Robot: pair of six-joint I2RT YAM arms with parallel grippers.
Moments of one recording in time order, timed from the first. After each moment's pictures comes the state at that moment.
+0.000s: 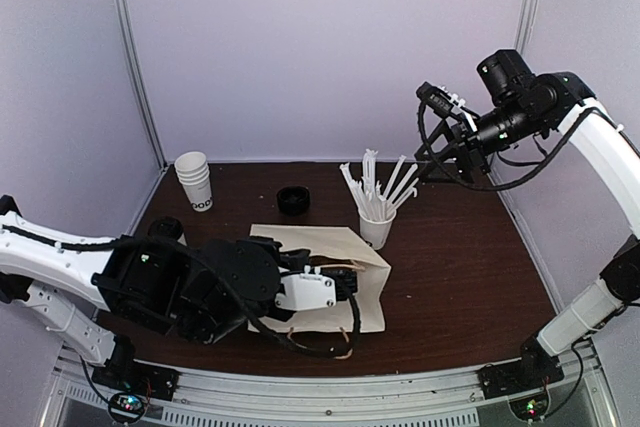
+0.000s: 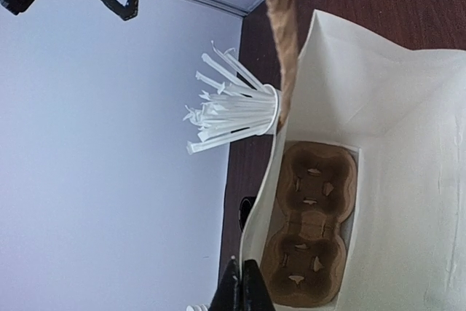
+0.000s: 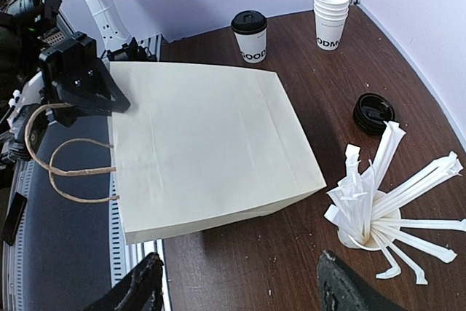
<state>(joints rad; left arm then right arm) -1.60 1.35 1.20 -0.43 -0.91 0.69 0.45 1.48 1.82 -1.26 -0.80 -0.57</state>
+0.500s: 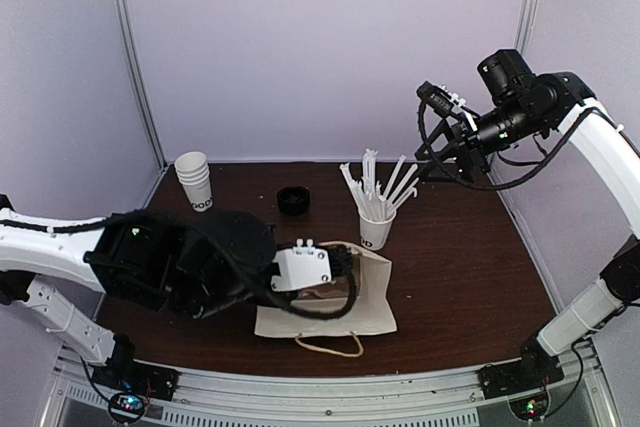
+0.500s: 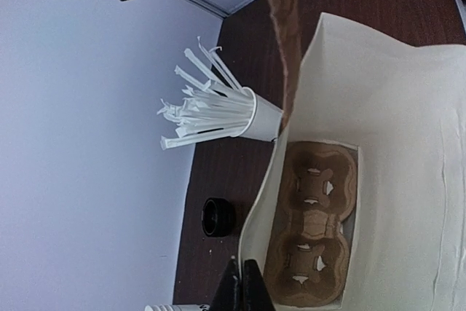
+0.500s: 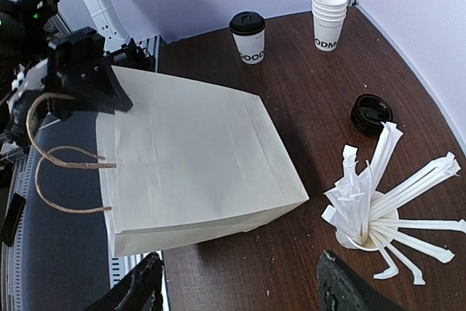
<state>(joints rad) -1.56 1.35 1.24 -0.53 -0.79 0.54 0.44 1.48 1.82 -1.25 -0.80 -0.57</state>
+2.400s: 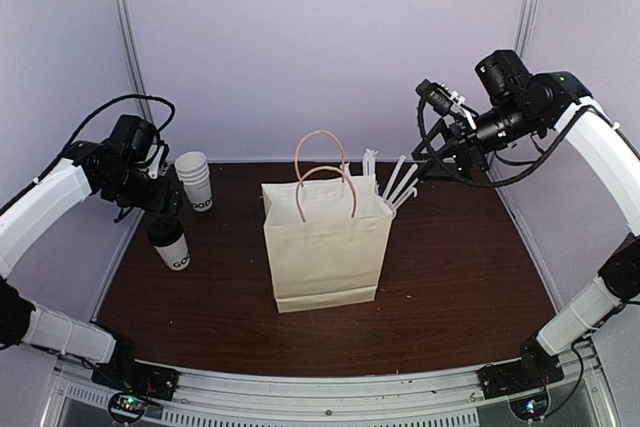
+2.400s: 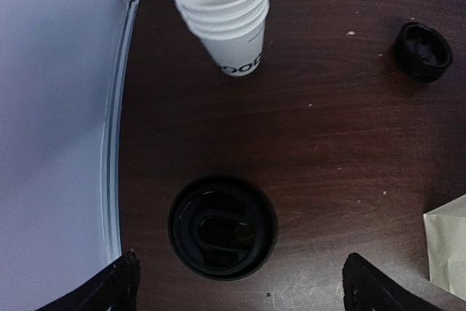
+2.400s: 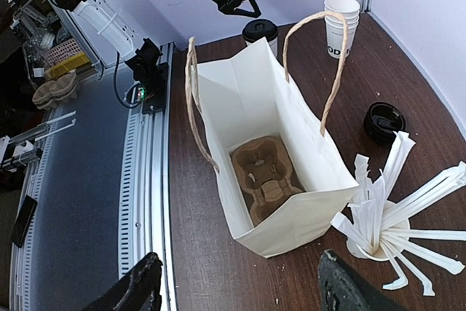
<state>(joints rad) -0.33 1.24 1.22 -0.91 -0.24 -0.14 0.44 1.49 1.83 -1.25 -0.86 -0.57</state>
